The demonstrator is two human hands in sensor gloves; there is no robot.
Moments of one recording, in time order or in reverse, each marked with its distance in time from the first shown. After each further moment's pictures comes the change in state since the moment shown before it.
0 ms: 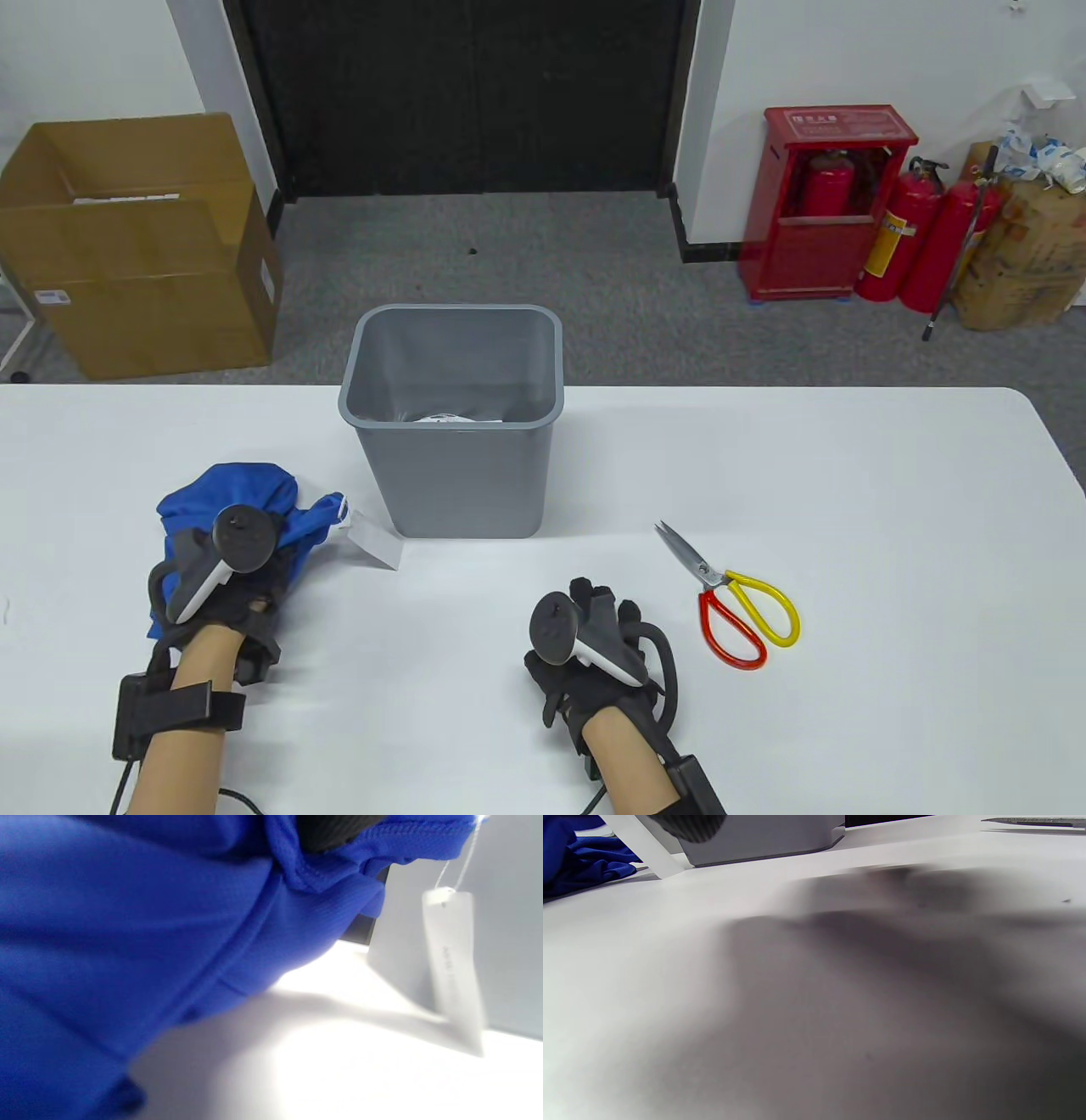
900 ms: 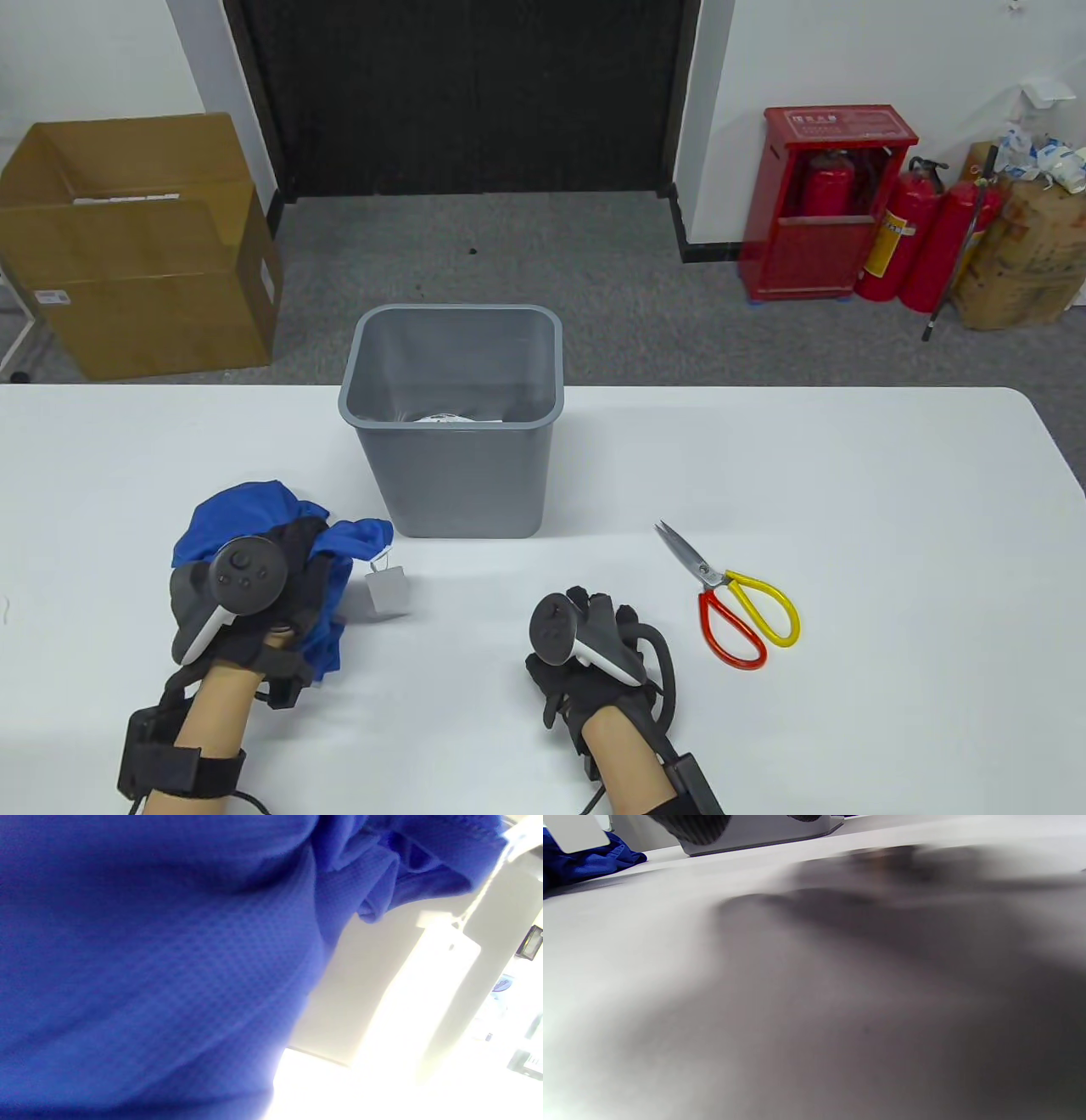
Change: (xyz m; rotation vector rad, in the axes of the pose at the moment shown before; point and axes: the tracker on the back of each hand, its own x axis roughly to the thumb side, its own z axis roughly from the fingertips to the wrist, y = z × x) left_hand 0.034 0.009 0.042 0.087 -0.182 0.207; right_hand -0.003 0.007 -0.006 0.010 0.007 -0.012
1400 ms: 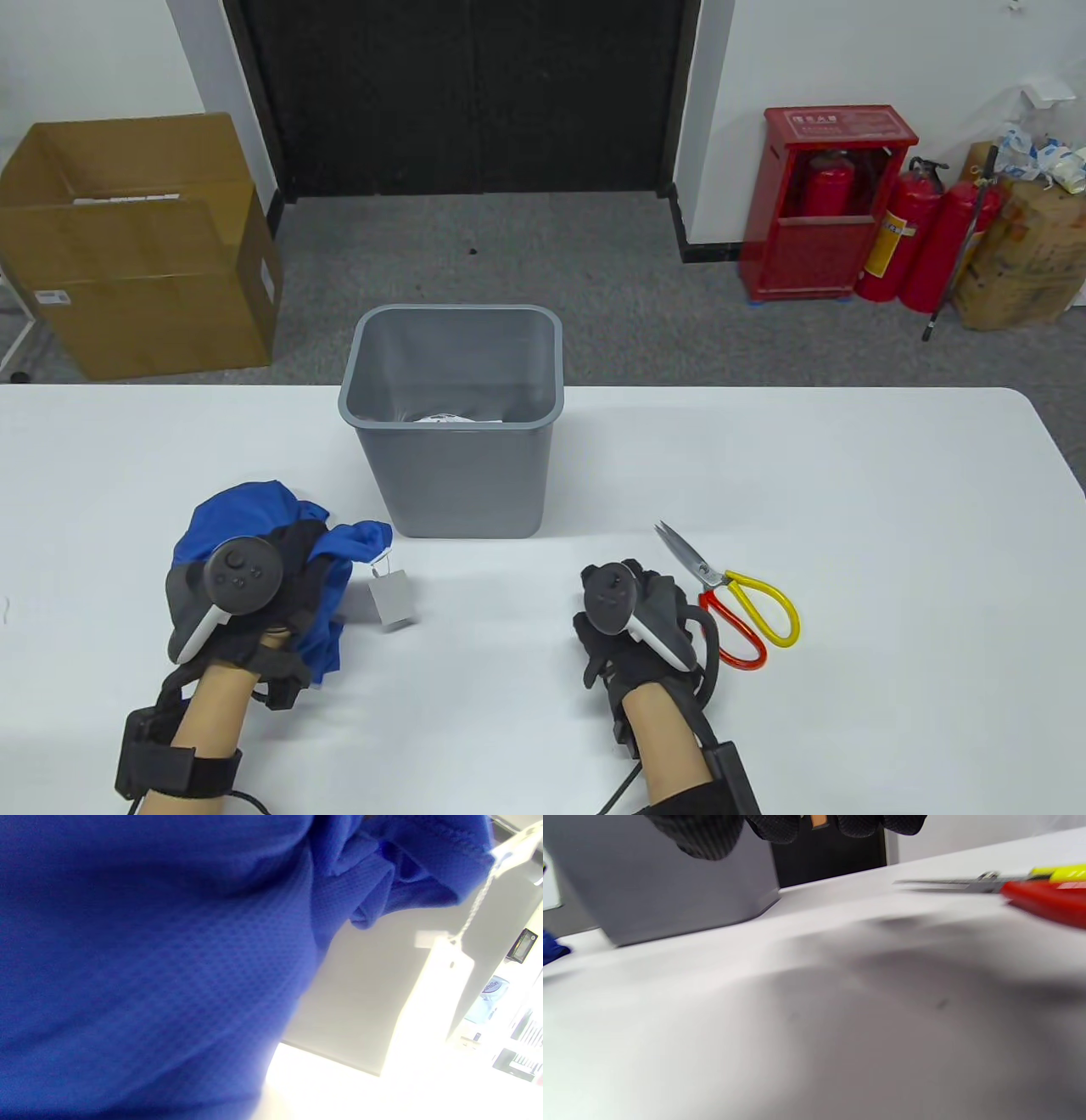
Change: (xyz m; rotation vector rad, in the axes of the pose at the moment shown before) left_hand -0.004 -0.001 -0.001 -0.020 -0.009 0.022; right_hand -0.058 -0.043 0.003 -0.208 0.143 -0.091
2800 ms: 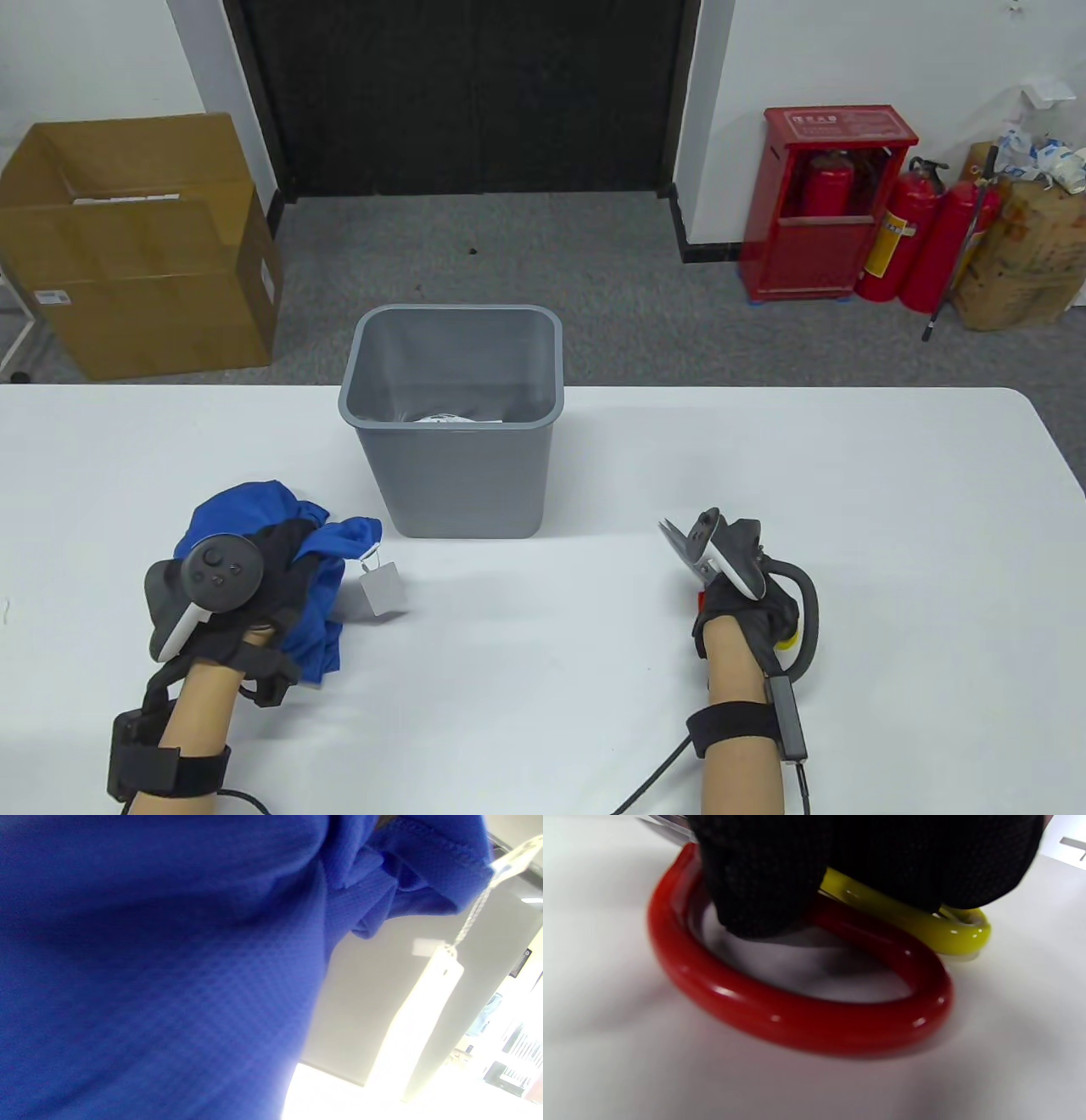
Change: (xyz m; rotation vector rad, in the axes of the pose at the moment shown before) left_hand -0.014 0.008 -0.002 0.010 0.000 0.048; right_hand -0.101 -0.003 -0.063 0.202 0.477 0.281
